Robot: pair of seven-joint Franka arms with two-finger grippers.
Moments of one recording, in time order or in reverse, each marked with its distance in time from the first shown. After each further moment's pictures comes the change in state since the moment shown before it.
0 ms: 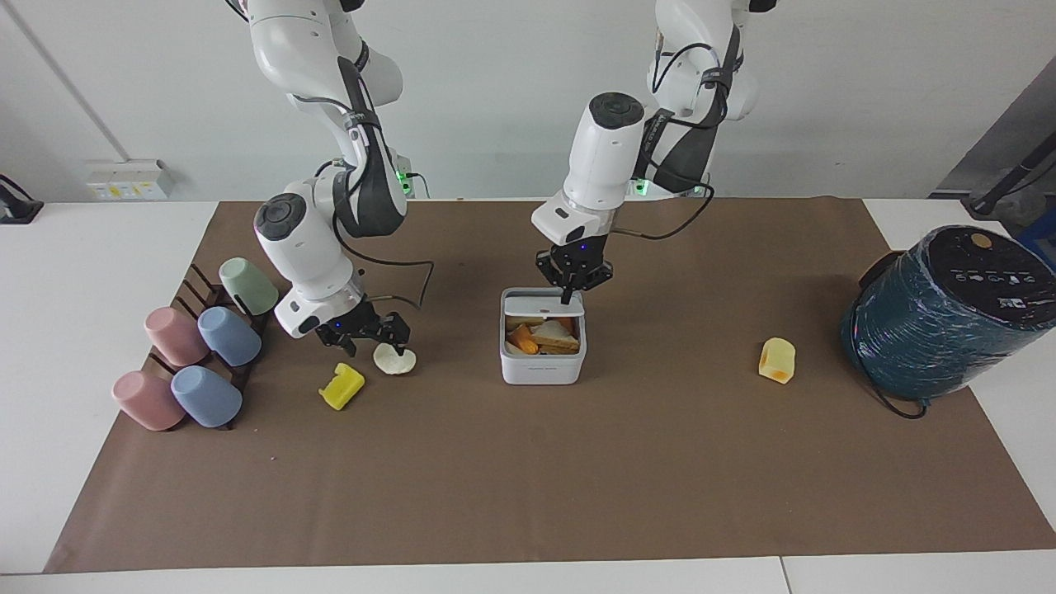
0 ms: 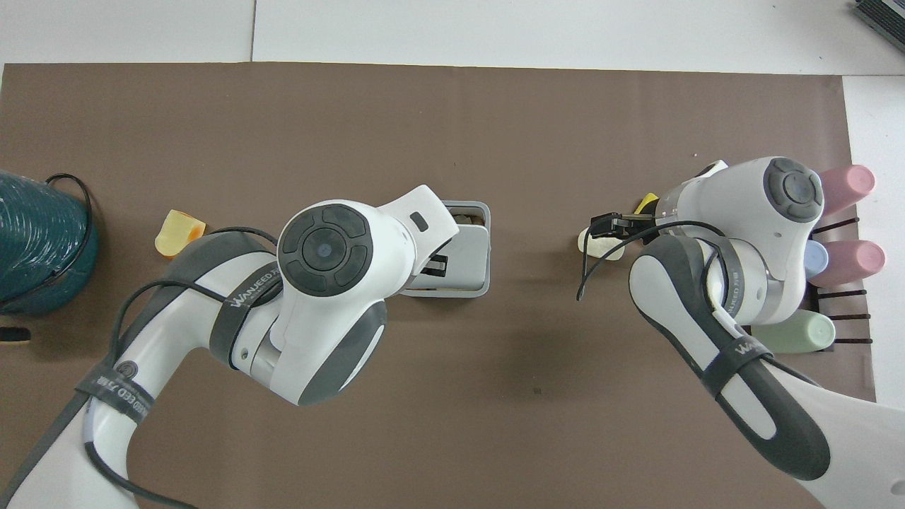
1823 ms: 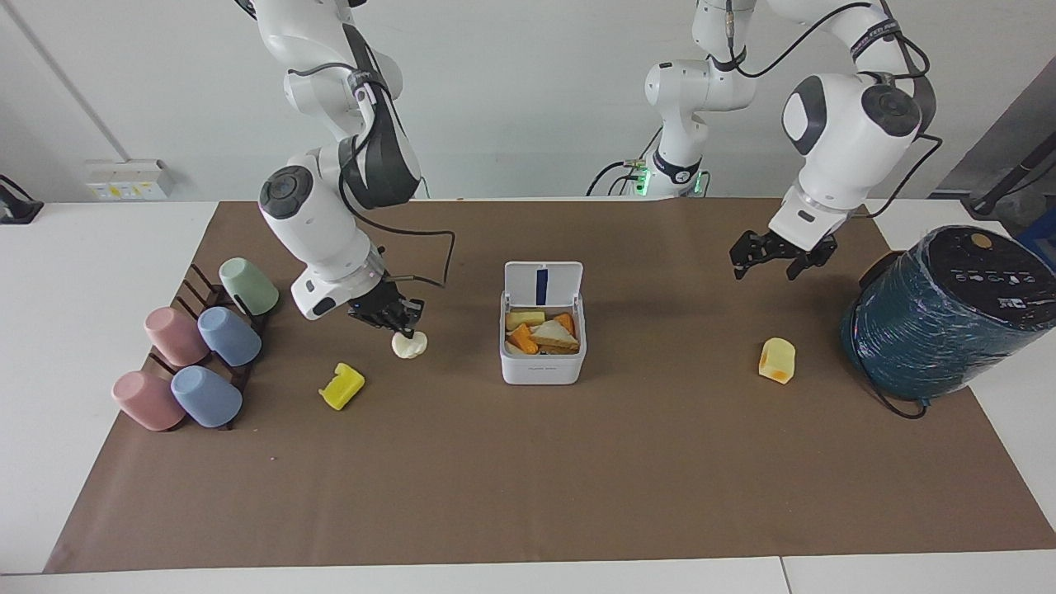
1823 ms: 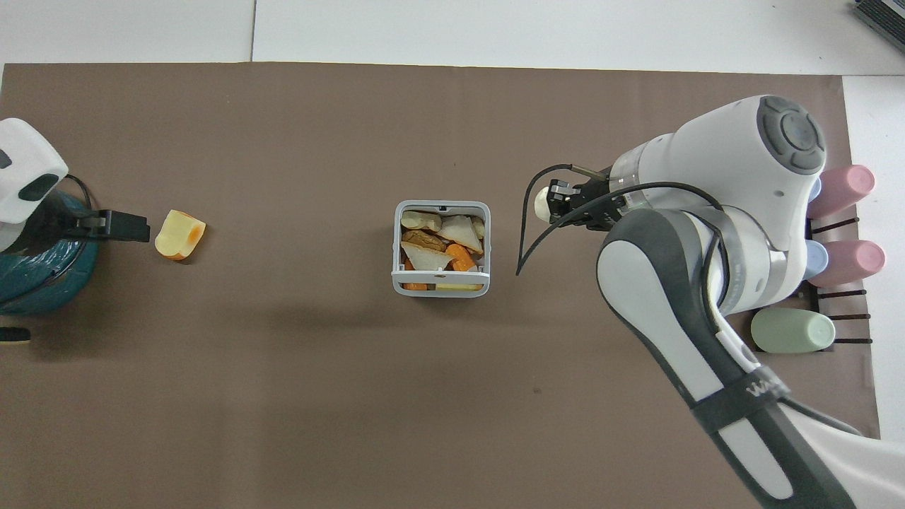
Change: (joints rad) left arm 0.580 -0.199 0.028 -0.003 0.000 -0.198 0.458; right arm 0.086 -0.024 0.086 0.264 0.115 -0.213 0.409
